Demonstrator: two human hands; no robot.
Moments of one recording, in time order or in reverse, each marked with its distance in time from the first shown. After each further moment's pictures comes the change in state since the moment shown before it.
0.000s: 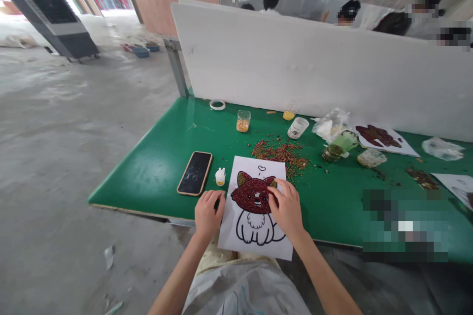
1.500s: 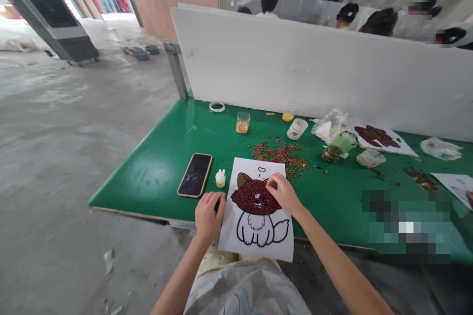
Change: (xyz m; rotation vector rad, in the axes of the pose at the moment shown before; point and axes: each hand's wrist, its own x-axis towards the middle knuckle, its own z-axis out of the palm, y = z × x) left_hand 0.001 0.000 0.000 0.002 0.000 -0.003; right_hand 0.046 0.025 0.008 0.474 -0.206 -0.017
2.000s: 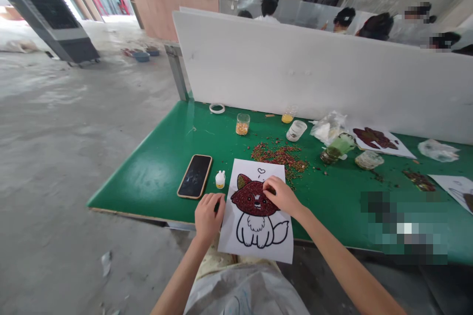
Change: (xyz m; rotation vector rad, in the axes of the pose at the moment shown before) left_hand -0.001 0.000 -0.001 0.008 0.002 0.008; right_hand 0.002 -0.005 -0.006 -0.092 -0.187 -0.022
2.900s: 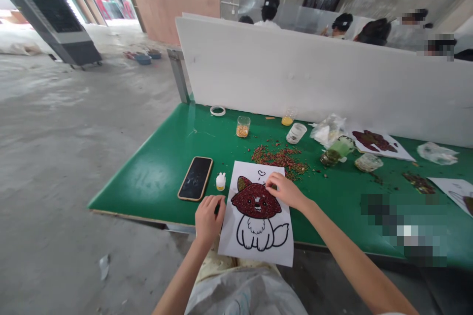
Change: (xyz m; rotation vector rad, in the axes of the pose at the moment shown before) left_hand 0.000 -0.001 0.000 -0.007 0.041 0.024; right_hand 0.015 0.015 -0.022 -0.042 -0.092 -0.095
